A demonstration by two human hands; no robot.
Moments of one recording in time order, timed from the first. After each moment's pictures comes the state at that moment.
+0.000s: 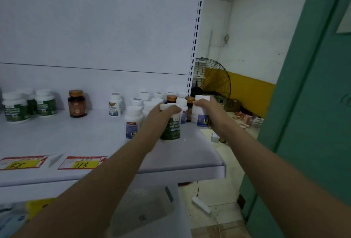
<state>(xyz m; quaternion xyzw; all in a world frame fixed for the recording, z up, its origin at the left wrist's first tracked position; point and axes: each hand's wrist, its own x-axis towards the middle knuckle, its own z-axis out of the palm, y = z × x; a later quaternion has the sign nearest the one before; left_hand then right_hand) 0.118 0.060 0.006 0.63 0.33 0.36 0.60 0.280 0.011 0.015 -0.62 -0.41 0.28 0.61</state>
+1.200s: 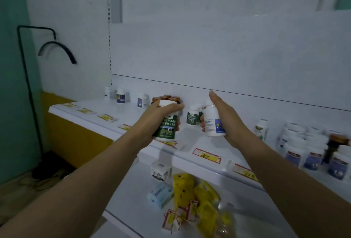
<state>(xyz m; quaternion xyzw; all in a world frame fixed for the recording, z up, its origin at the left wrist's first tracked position) -0.245 0.053 0.052 0.56 0.39 0.55 0.48 -0.054 0.106 0.051 -0.42 -0.58 0.47 0.51</state>
